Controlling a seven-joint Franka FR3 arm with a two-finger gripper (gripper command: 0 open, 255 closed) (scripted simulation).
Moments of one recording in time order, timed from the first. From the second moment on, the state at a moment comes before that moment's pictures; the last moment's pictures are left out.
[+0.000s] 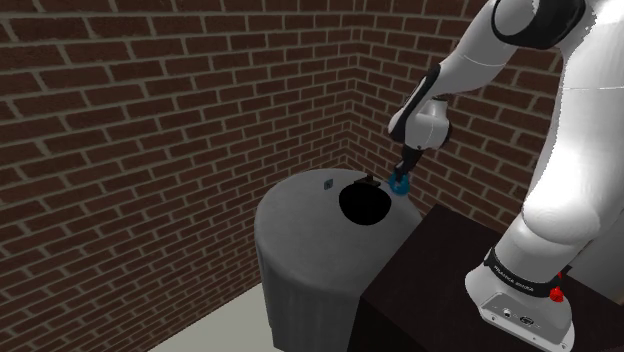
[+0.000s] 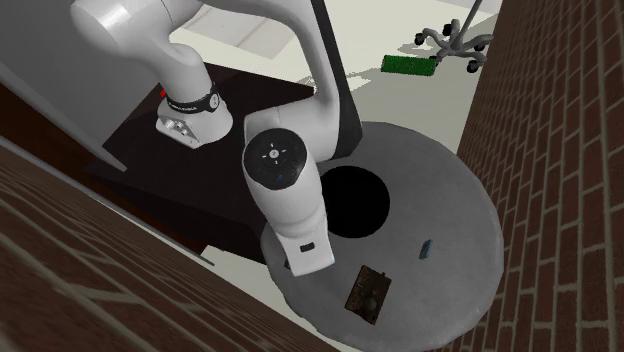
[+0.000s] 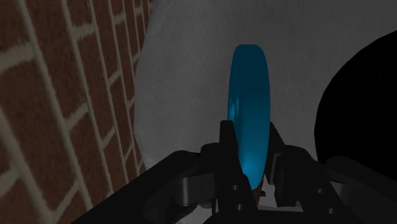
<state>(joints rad) -0.20 0.29 -0.32 -2.50 0.52 2.86 -0.82</state>
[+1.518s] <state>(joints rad) -0.08 -0.06 -0.46 -2.54 0.06 2.60 -0.41</state>
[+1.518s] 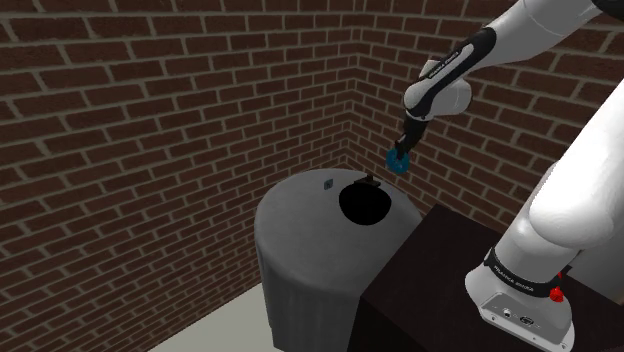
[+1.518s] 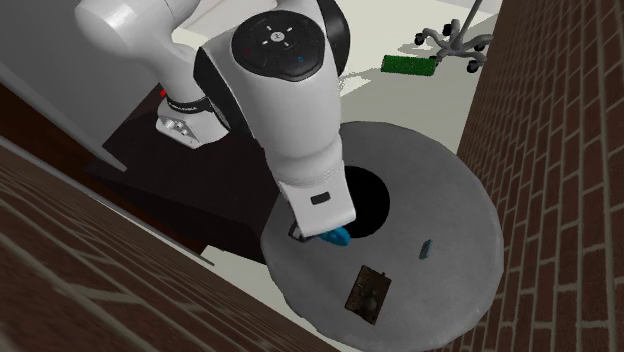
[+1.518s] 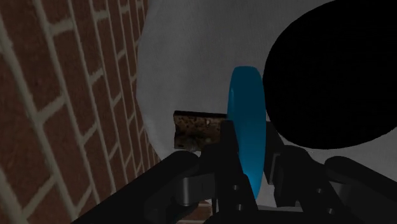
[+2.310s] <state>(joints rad) 0.04 -0.15 -0.26 -2.58 -0.04 2.57 -0.03</state>
